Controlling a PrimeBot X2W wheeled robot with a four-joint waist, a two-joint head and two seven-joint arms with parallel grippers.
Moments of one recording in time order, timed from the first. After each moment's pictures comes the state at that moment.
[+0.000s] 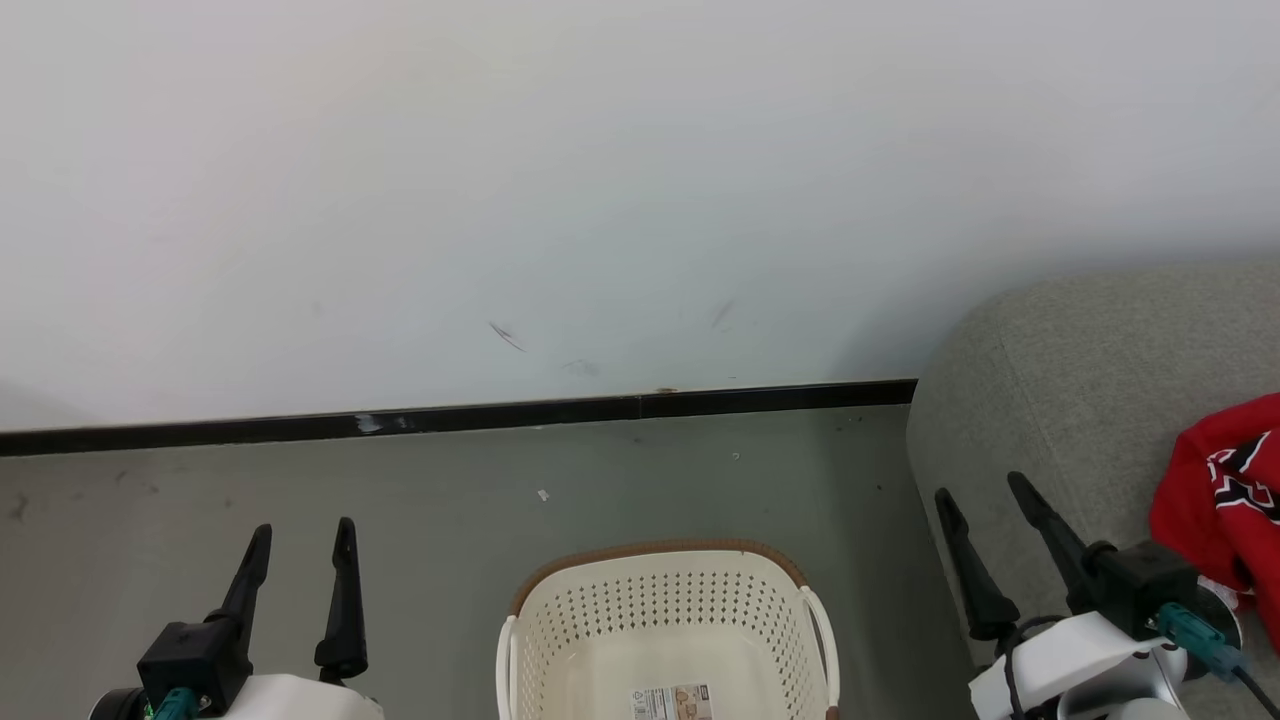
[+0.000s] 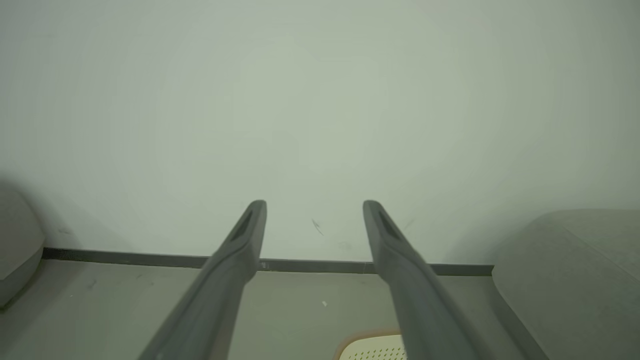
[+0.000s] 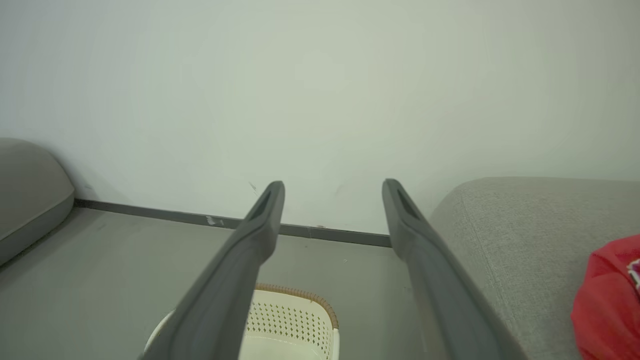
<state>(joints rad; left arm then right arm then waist) -0.01 0.22 -0.27 0.05 -0.51 0.26 -0.25 -0.03 -0.04 0.01 0.15 0.02 0.13 -0.25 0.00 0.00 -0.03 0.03</state>
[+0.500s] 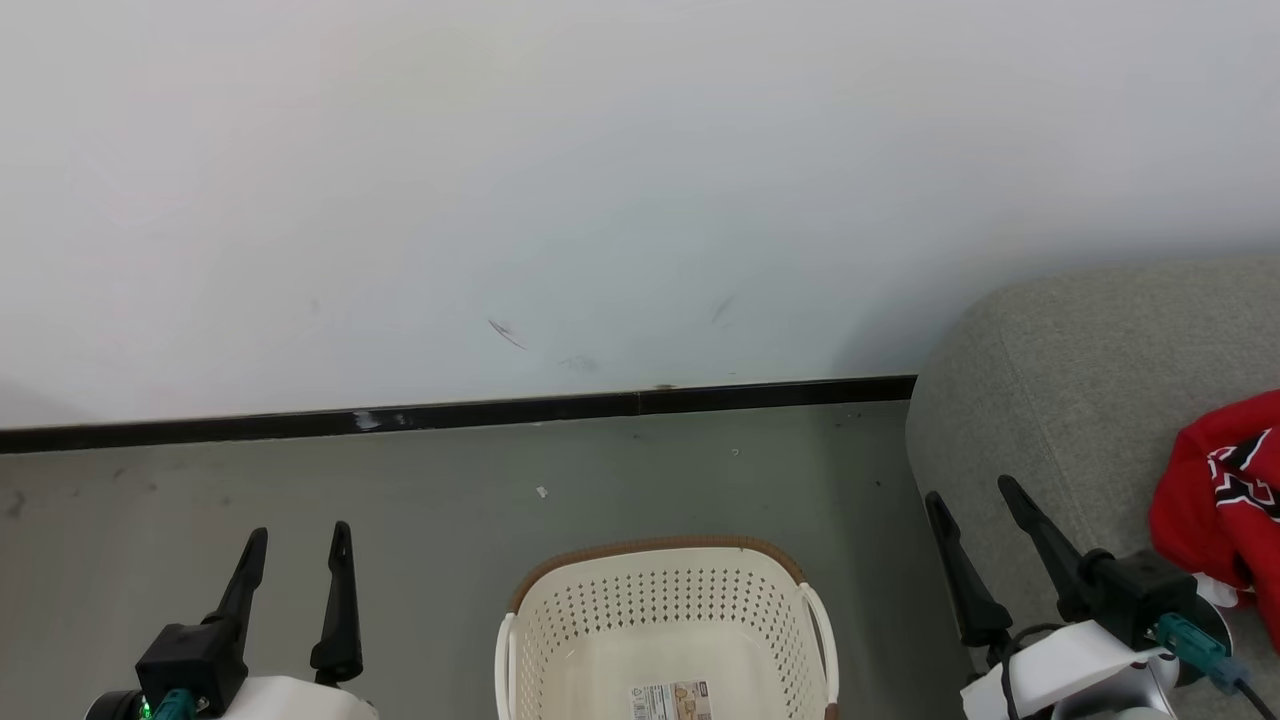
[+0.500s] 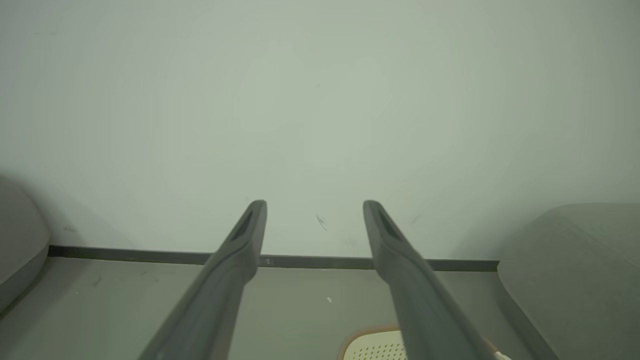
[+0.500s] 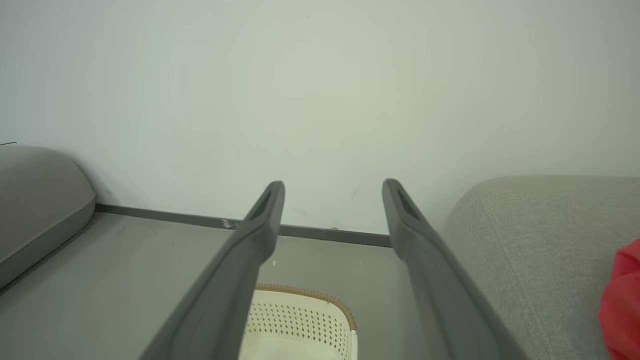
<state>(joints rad) -0.01 0.23 -0.26 0.06 -0.51 0.26 -0.25 0.00 -0.04 0.04 0.10 0.06 0.13 -0.25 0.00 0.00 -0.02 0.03</state>
